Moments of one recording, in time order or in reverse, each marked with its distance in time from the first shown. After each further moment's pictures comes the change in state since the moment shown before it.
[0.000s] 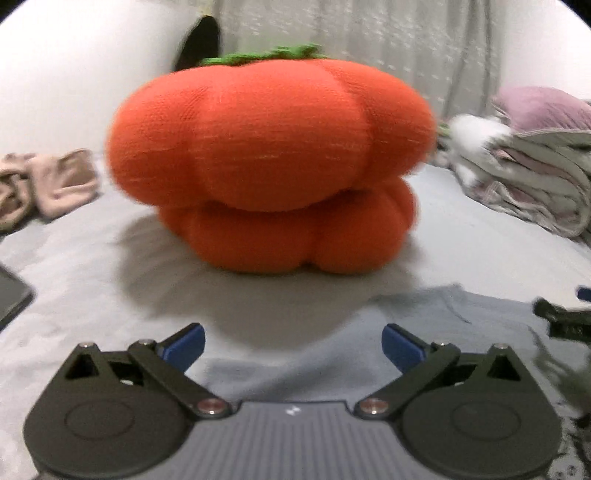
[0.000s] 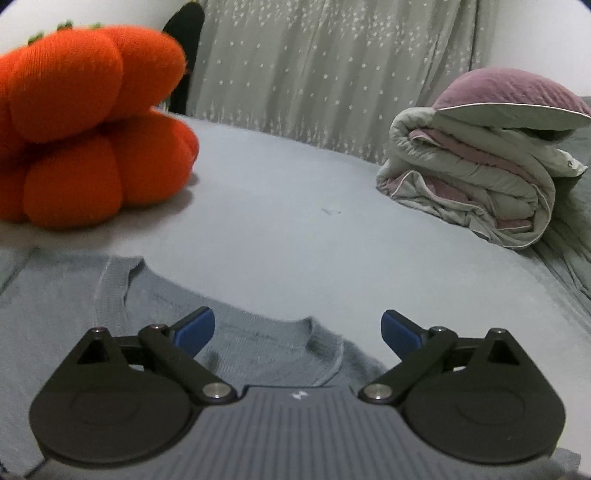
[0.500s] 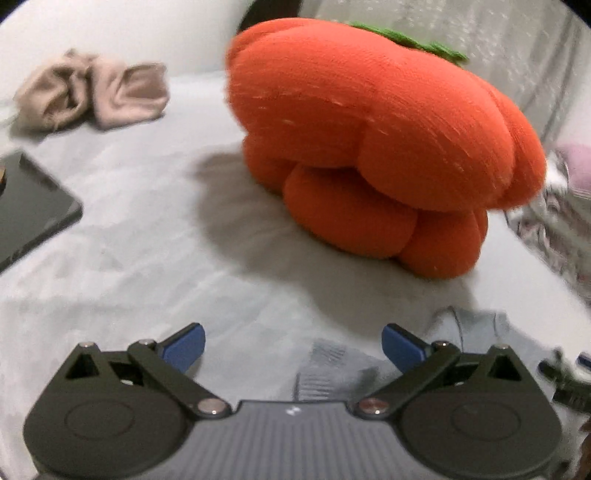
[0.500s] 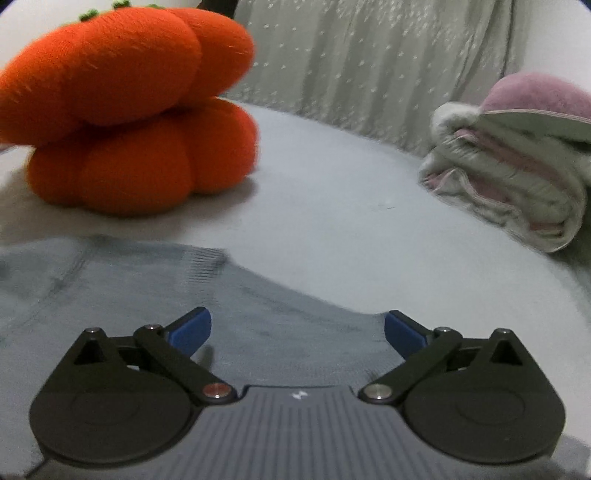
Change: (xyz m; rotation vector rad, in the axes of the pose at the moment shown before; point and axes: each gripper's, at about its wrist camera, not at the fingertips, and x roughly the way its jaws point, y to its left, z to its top) left arm 0.002 0.085 0.000 -0.310 0.137 -0.004; right arm -0.024 0.047 0.020 -0.013 0.066 0.122
